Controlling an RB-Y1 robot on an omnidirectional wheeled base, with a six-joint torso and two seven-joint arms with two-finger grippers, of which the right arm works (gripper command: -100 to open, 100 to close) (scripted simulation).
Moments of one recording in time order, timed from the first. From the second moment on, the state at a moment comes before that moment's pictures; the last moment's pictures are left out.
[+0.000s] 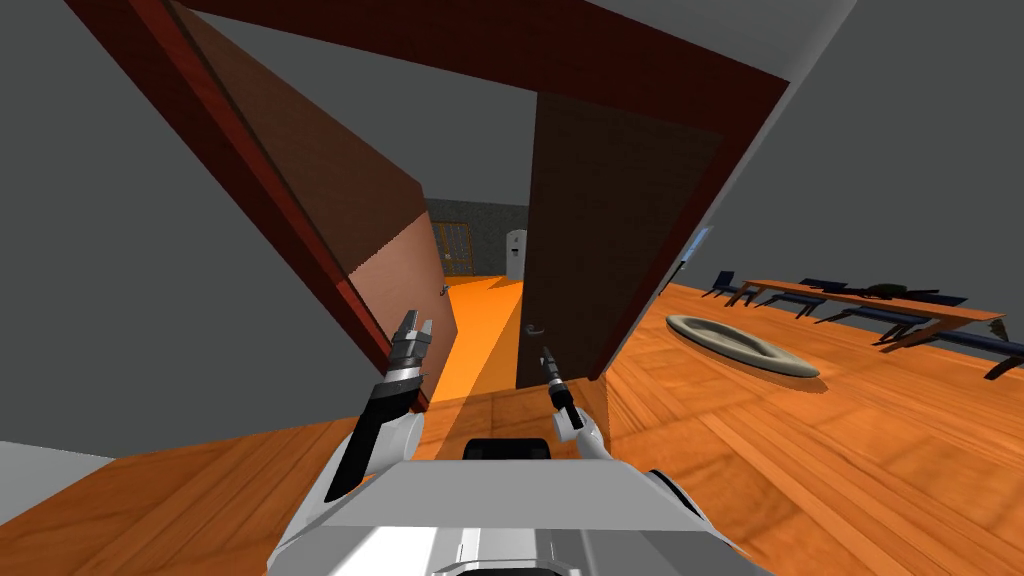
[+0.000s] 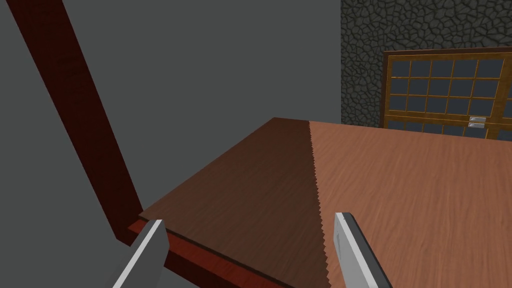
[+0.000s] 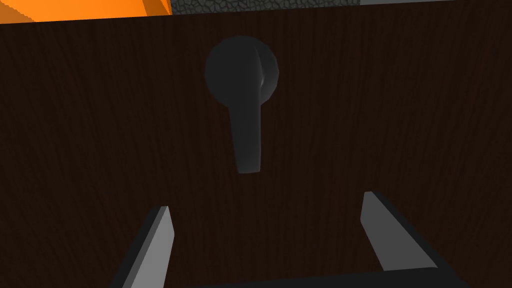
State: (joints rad) arm -0.21 -0.09 0.11 -0.58 -0.04 -0.82 -0.09
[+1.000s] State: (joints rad) arm -0.21 -0.09 0.09 -0.55 -0.05 -0.83 -0.08
